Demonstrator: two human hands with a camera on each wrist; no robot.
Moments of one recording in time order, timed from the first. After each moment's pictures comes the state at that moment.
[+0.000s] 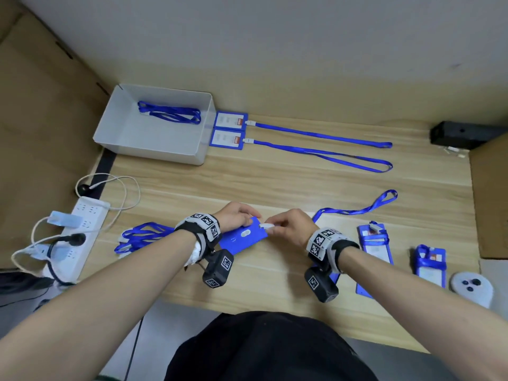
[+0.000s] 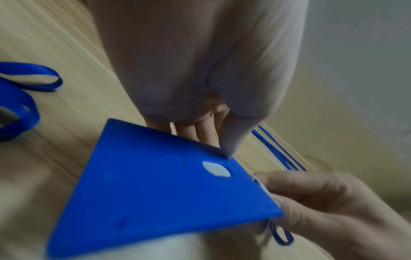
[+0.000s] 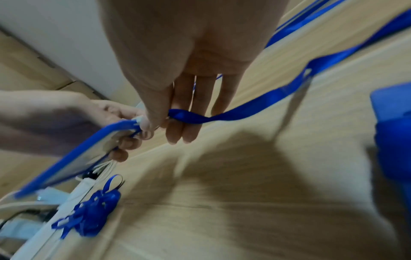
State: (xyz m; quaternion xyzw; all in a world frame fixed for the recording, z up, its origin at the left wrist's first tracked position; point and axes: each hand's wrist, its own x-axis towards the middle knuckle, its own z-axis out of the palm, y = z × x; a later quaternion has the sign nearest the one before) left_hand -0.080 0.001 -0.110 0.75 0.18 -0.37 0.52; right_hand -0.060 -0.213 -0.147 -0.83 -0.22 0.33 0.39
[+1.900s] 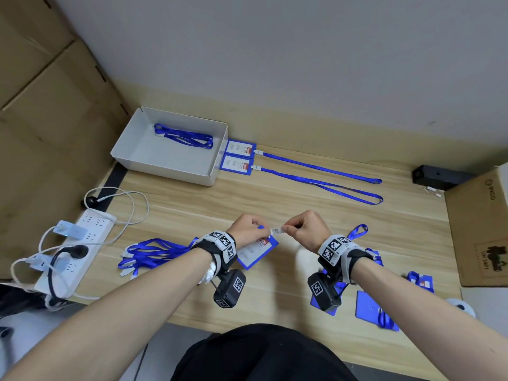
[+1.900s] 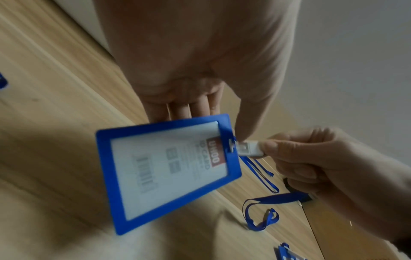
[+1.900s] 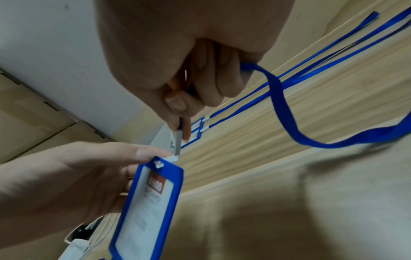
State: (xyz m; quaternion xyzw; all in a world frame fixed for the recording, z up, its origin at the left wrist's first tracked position) left_hand -0.082 0.000 -0.088 0.77 0.17 -0.27 0.55; right_hand -0.043 -0.194 -0.071 -0.90 -0.11 0.24 0.35
